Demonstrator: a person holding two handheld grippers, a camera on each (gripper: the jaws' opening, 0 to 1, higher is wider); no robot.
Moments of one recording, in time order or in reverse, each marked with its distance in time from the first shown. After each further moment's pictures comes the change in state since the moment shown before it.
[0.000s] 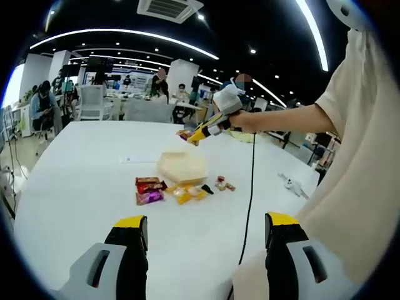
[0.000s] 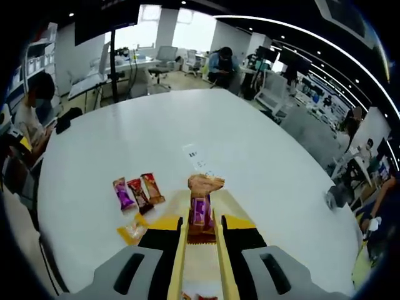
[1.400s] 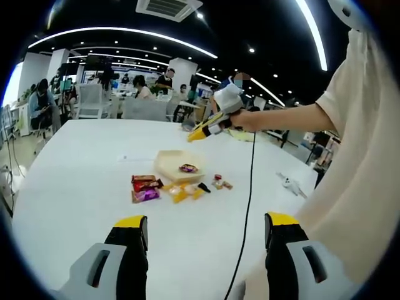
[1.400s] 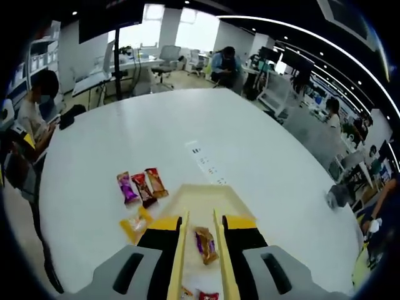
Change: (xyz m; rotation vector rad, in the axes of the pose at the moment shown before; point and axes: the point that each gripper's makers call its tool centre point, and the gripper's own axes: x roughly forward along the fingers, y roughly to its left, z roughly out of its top) left arm 0.005 -0.008 -0.004 -0.004 0.009 -0.014; right arm -0.007 0.008 -0.011 -0.017 -0.003 0.021
